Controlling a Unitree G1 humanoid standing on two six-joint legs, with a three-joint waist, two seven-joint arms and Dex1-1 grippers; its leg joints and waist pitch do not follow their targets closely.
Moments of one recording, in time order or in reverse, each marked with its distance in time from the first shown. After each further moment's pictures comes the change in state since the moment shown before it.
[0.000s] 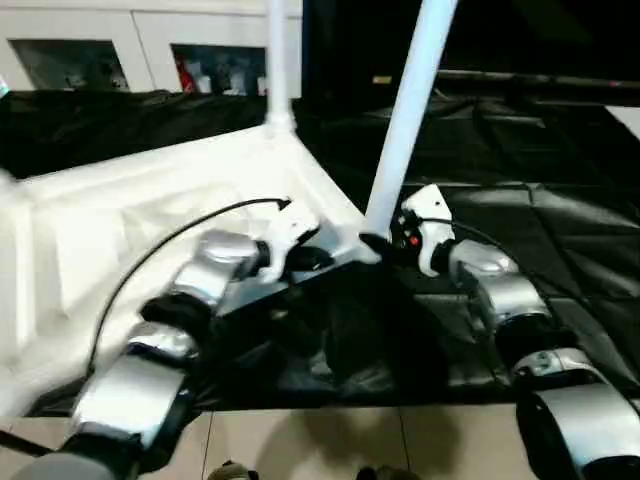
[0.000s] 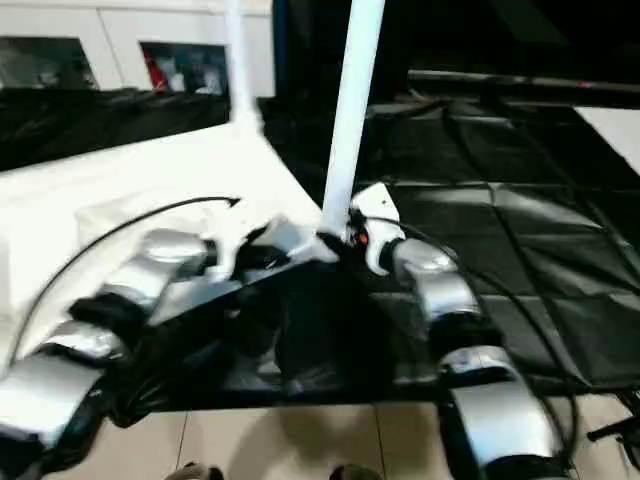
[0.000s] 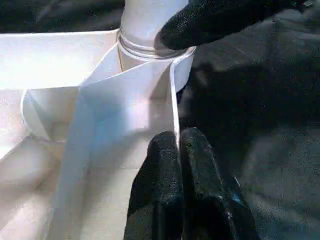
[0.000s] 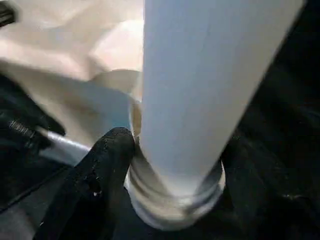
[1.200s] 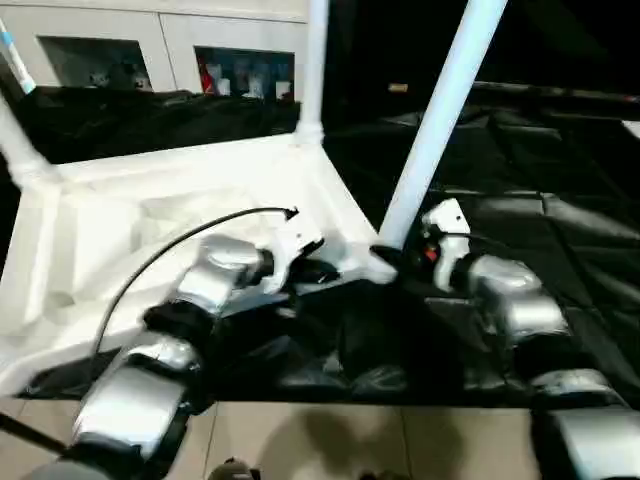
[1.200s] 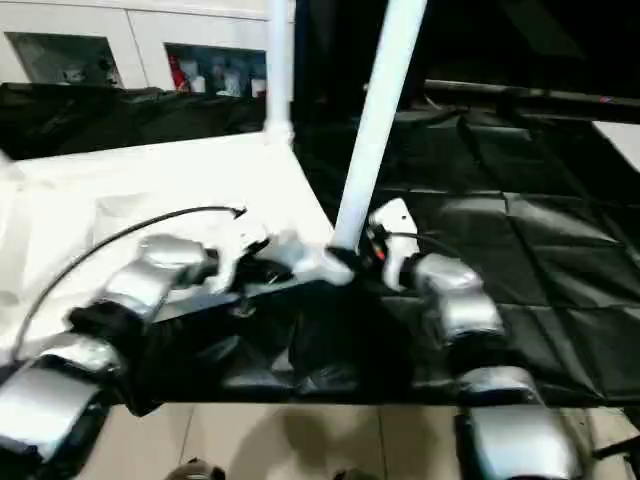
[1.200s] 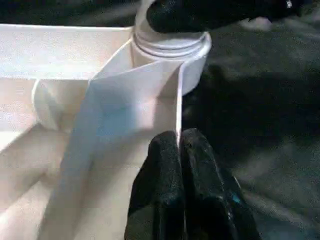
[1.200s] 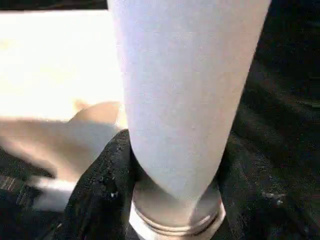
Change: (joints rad) left arm -0.023 -0.127 -0.004 0.025 0.037 0.096 0.261; right arm 0.050 0.134 -0.141 0.017 0.074 0.022 -0.334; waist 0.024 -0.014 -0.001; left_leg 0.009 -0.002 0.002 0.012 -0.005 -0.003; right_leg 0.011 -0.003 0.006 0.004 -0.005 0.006
